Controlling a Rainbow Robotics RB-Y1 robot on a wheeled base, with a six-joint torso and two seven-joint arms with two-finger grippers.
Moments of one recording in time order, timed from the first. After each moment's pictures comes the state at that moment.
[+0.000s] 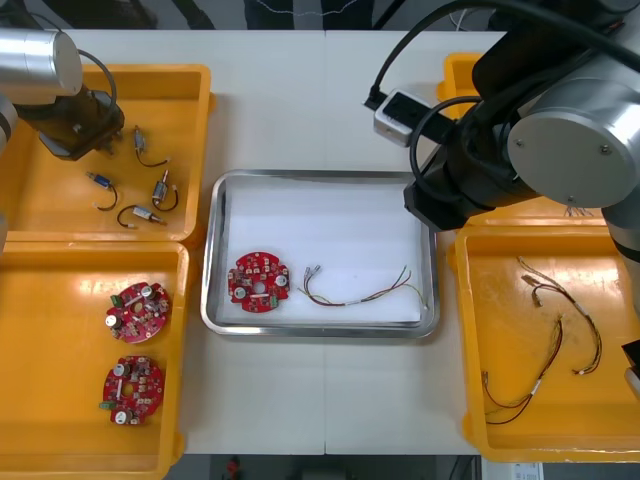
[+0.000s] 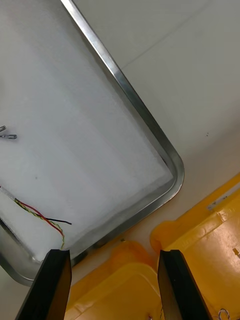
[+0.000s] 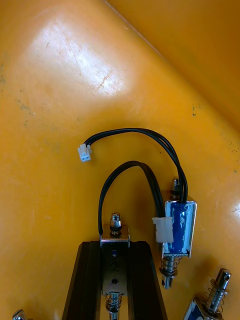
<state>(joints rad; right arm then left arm) -0.71 -0.50 0.28 -2.17 -0.62 1.92 1.67 -1.11 0.59 -0.14 -0.53 0.47 1.05 -0.85</state>
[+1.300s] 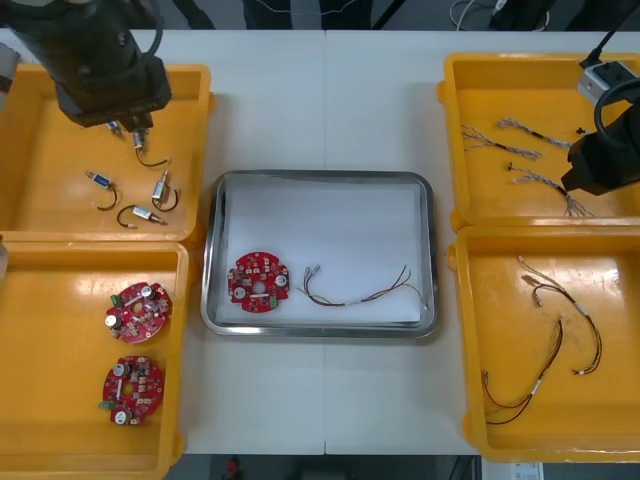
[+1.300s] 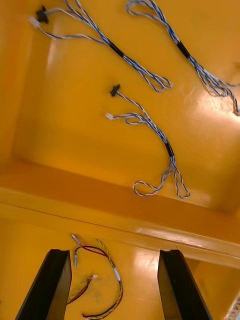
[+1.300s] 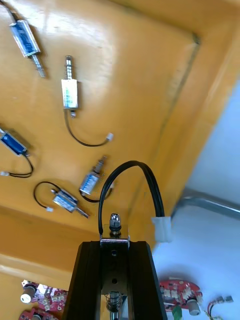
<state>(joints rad) -0.62 -0.72 -0.08 -1.83 -0.65 1.92 1.57 -1.02 0.59 -0.15 -1.44 0.57 1.91 -0.85</state>
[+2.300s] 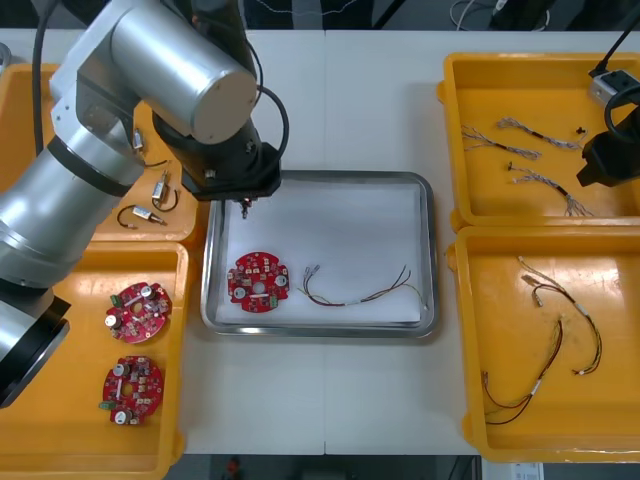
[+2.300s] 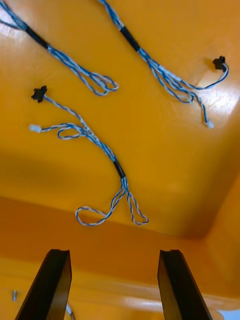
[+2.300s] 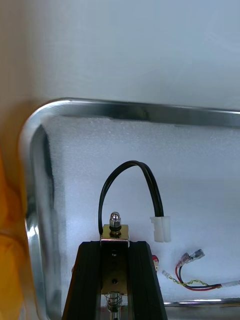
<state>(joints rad) -0.72 -0.72 -0.09 -1.44 -0.58 1.73 1.81 -0.89 0.46 -0.44 -1.63 0.62 1.79 -0.74</state>
